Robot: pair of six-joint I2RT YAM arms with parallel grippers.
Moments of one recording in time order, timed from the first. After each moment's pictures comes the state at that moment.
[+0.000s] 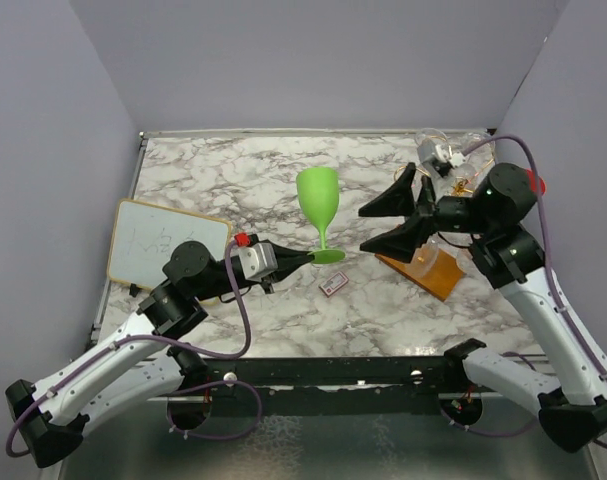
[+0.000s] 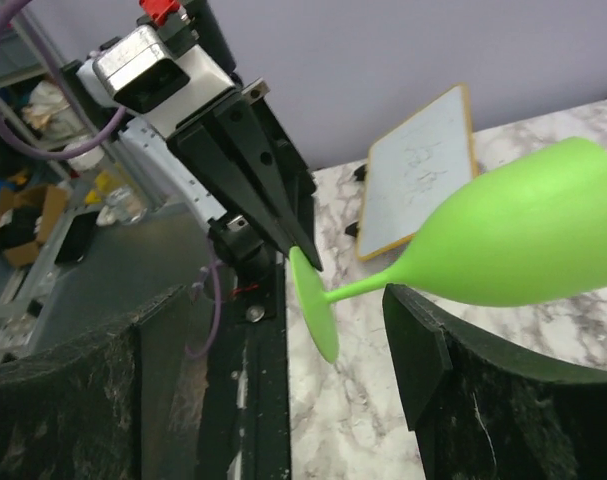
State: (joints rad) left arm -0.84 0.72 0.71 0.12 0.47 0.15; right arm 0.38 0.95 1.15 -0.08 -1.10 0.31
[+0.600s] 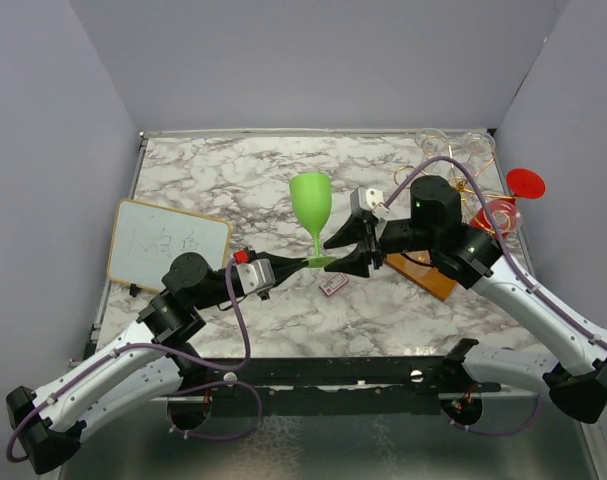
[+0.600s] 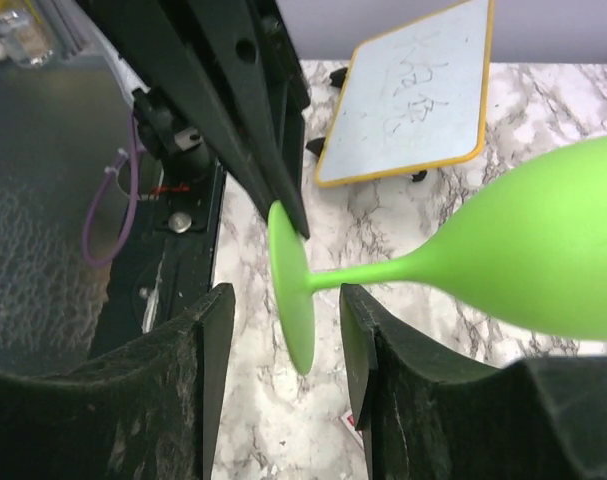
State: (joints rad) left arm -0.84 0.64 0.59 0.15 0.44 0.25; right arm 0.73 1.10 1.15 -0.33 -0.83 -0.24
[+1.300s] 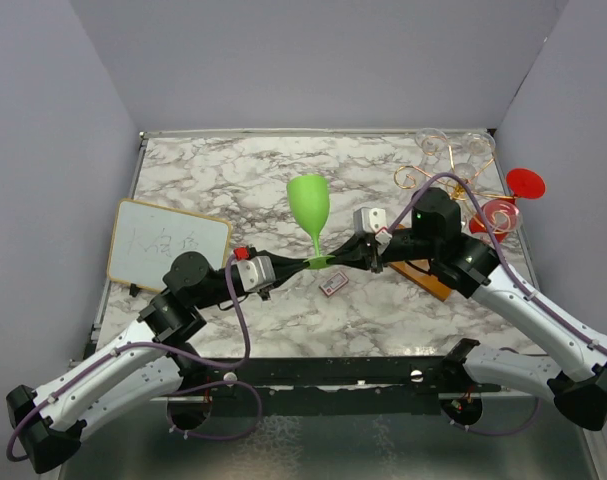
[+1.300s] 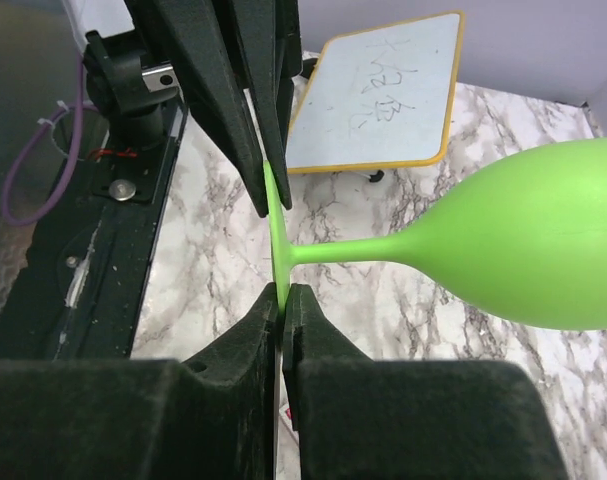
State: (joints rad) left arm -0.84 0.65 0.59 0.15 0.45 0.23; right arm 0.73 1.04 1.01 -0.25 -0.82 -0.42
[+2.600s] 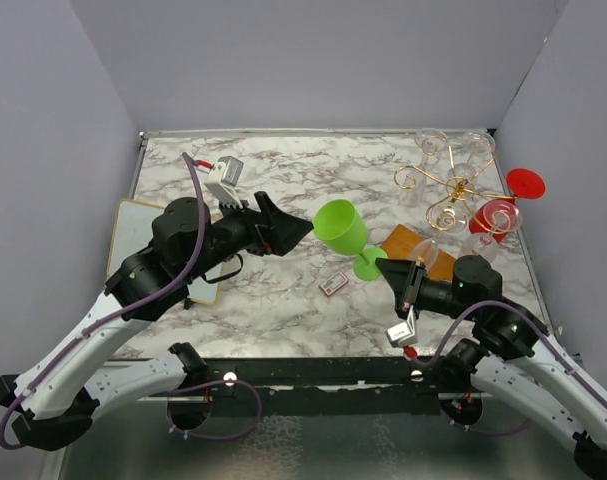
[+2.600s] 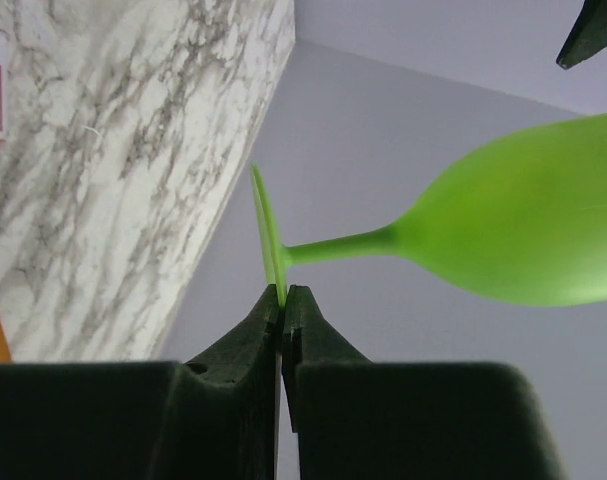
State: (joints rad) left arm -0.84 0.87 1.21 -0.48 0.00 -0.73; right arm 0.73 0.49 0.62 -0.46 -0.42 -1.82
